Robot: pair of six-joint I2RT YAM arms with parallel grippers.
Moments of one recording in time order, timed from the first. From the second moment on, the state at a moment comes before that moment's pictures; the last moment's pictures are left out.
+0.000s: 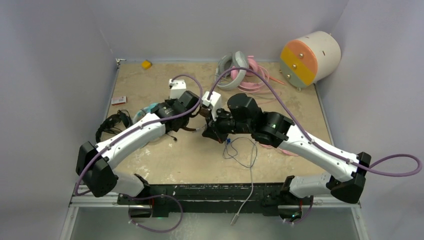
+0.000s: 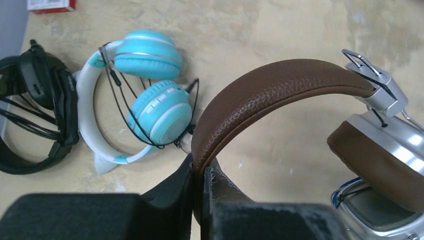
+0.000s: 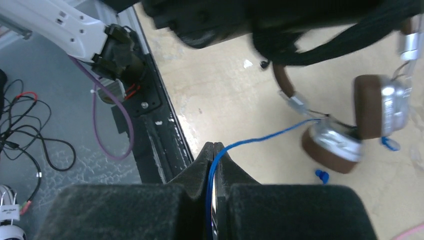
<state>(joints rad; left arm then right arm) -0.72 1.40 1.23 -0.80 -0.77 -0.69 1.04 1.27 1.35 -0.58 -0.22 0.13</state>
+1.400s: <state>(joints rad) -0.81 1.14 1.17 -0.89 -0.29 -0.30 0.46 1.29 1.06 -0.54 -0.41 0.16</state>
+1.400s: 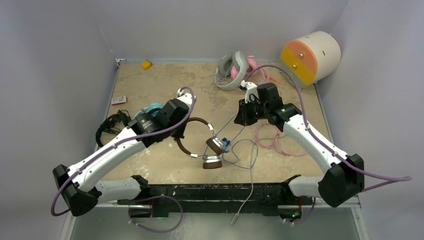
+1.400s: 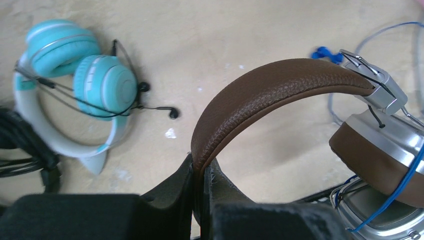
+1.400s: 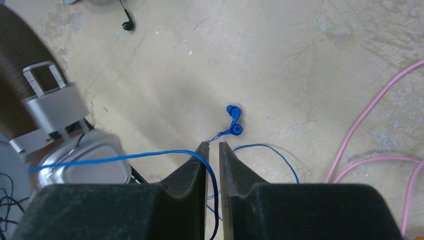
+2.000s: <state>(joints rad) -0.81 1.22 1.13 -0.93 -0.51 -0.29 0.46 1.32 1.26 -0.62 -0.47 0.16</state>
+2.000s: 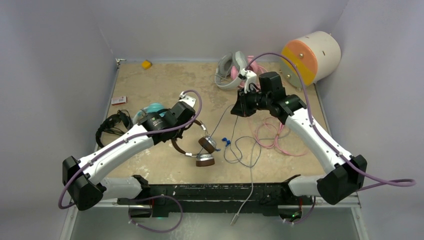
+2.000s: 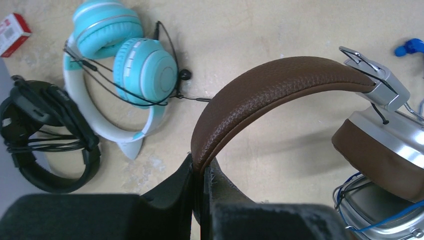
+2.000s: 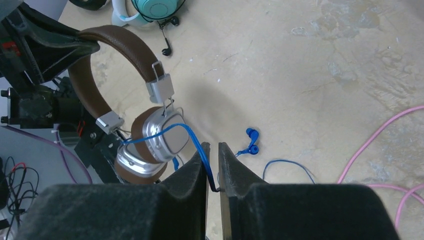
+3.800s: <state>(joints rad) -0.60 1.27 1.78 -1.04 0.26 -0.50 0.59 1.30 0.44 0.57 -0.56 0.39</state>
